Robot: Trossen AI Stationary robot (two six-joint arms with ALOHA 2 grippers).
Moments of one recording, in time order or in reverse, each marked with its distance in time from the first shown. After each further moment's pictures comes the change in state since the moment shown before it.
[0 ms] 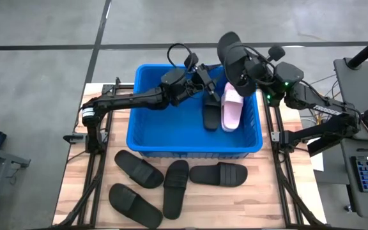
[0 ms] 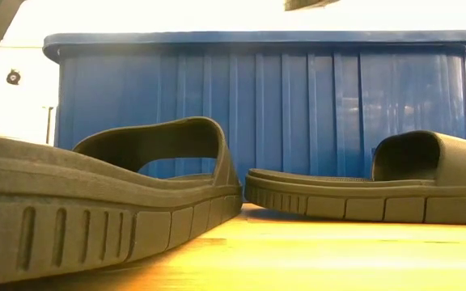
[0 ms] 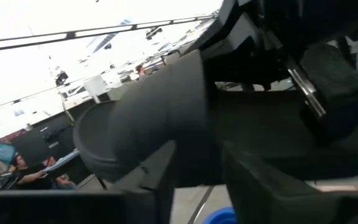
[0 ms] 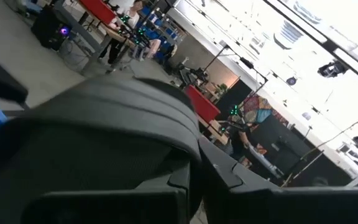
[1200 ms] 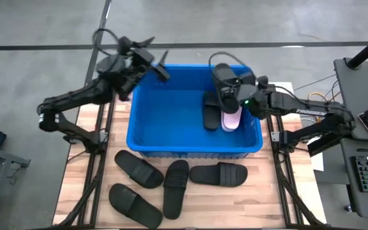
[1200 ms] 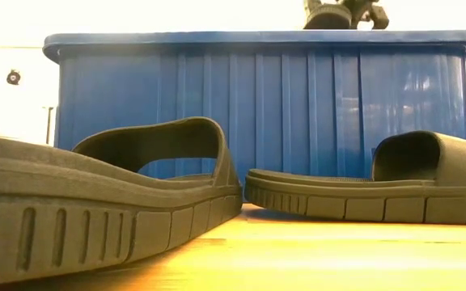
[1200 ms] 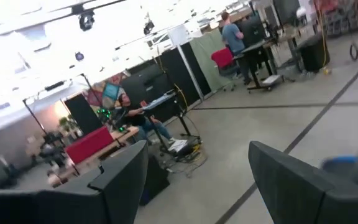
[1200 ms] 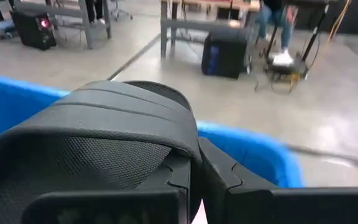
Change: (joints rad) left arm 0.006 -0.518 -0.188 -0.364 -0.418 0.006; right arm 0.029 0.088 -0.171 -0.413 0.119 1.263
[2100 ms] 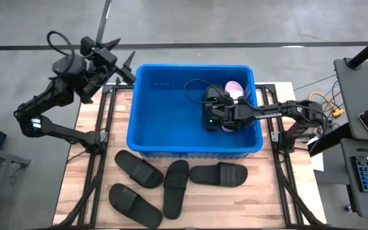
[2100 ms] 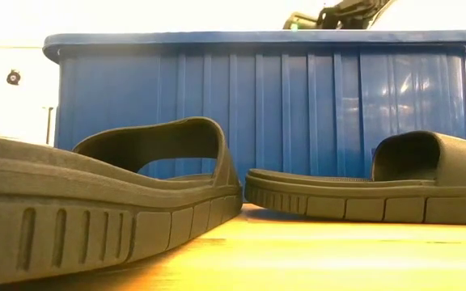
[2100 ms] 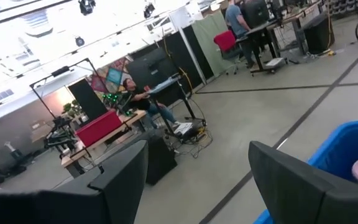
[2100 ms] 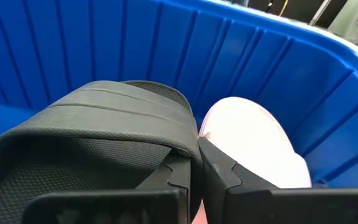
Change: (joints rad) left arm 0.000 -0.268 -0.036 -0.332 -0.036 -0.045; right arm 0.001 0.412 -0.137 0.008 0.089 0.398
